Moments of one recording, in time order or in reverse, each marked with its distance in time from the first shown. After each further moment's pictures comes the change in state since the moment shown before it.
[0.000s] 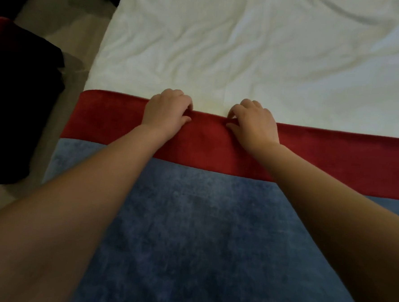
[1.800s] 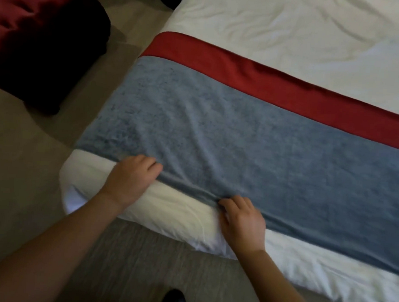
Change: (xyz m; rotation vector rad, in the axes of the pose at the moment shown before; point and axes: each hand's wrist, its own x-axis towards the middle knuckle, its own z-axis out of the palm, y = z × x) left_hand -0.452 -0.006 0.048 0.176 0.304 0.169; right_hand -0.422 -0.157 0.066 0.056 0.175 -0.098
